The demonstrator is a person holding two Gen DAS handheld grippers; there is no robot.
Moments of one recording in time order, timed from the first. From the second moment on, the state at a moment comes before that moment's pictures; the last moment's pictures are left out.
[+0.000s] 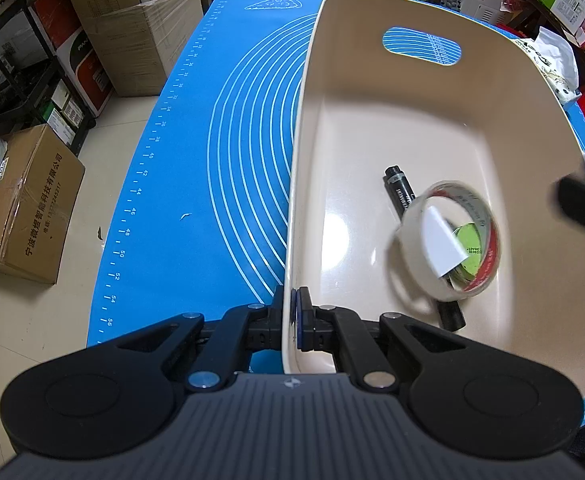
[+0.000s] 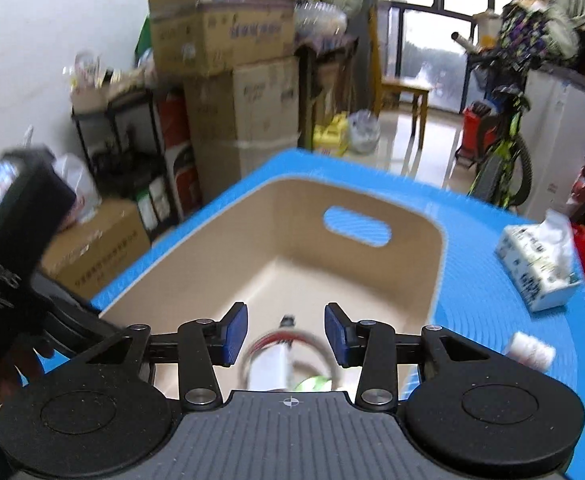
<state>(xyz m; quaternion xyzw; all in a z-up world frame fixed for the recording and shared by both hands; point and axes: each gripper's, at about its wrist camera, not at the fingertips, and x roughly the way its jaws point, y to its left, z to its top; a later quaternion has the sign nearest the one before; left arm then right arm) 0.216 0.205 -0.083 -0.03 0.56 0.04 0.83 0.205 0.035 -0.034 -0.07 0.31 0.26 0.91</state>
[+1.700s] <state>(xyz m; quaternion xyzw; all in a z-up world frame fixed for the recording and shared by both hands) 0.216 0.206 -0.083 -0.03 0.56 0.04 0.83 0.255 -0.052 -0.175 0.01 0.35 0.02 0.94</state>
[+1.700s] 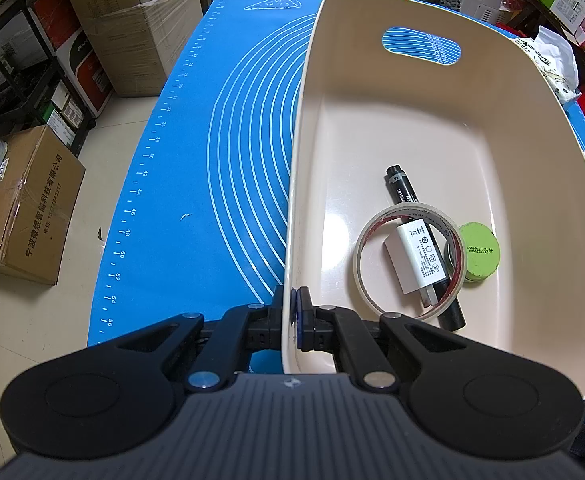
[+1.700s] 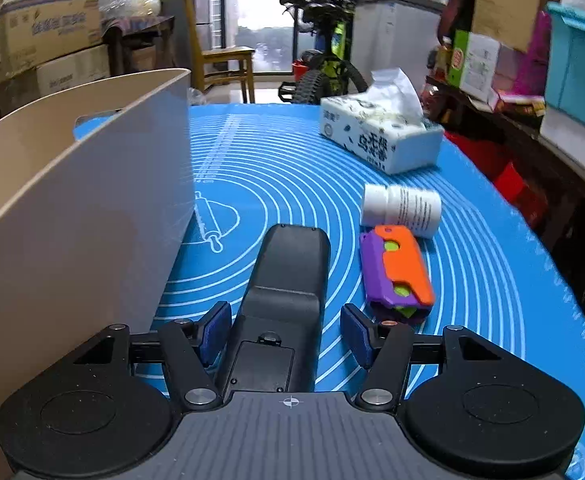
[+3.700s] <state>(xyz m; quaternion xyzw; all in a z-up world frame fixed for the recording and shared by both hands) 0.217 0.206 -0.083 -0.02 0.55 0.04 0.83 0.221 0.012 -0.041 -0.05 0.22 0.15 0.96</state>
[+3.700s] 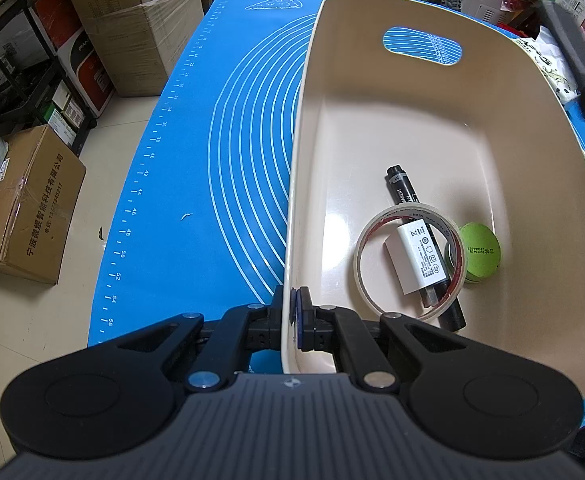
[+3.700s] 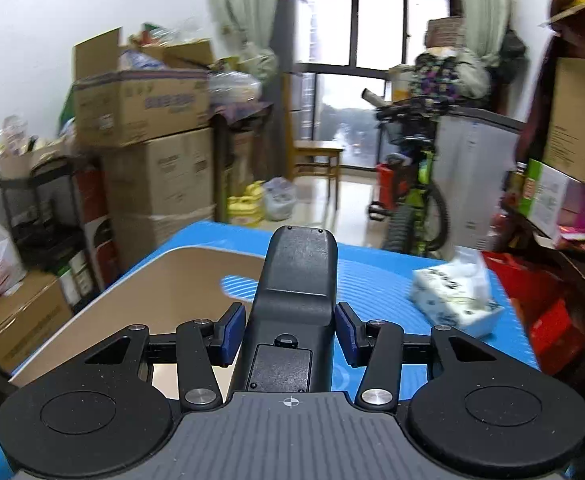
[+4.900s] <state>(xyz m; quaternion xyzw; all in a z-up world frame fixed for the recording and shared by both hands) 0.216 0.202 -0.082 -0.02 0.55 0.04 0.83 0.241 0.072 -0.084 -0.11 0.42 0.23 0.87</state>
